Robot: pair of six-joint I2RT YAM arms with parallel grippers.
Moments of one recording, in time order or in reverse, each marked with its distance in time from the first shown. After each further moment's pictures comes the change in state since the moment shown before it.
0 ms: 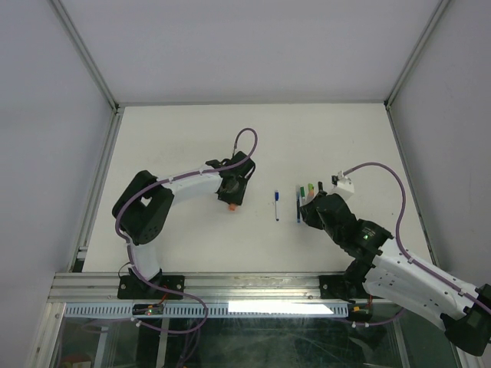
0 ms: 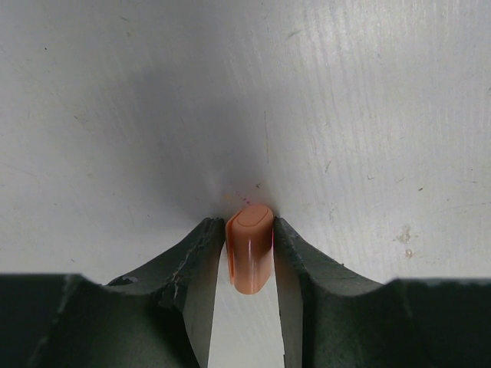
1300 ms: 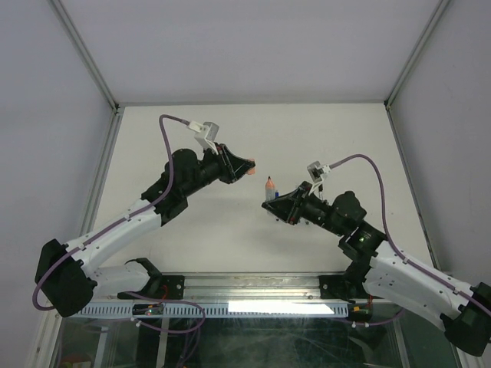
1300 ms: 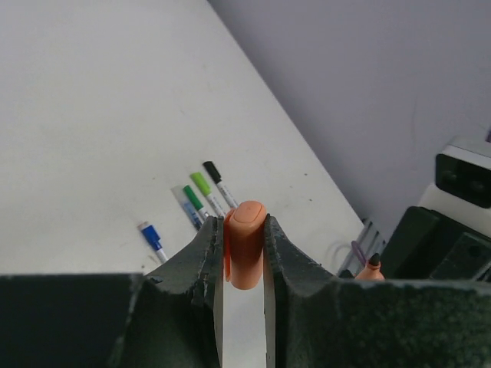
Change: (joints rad) left arm 0.035 -0.699 -0.338 0.710 0.288 -0.175; right arm -0.005 -0.025 -0.083 0.703 -0.647 -0.242
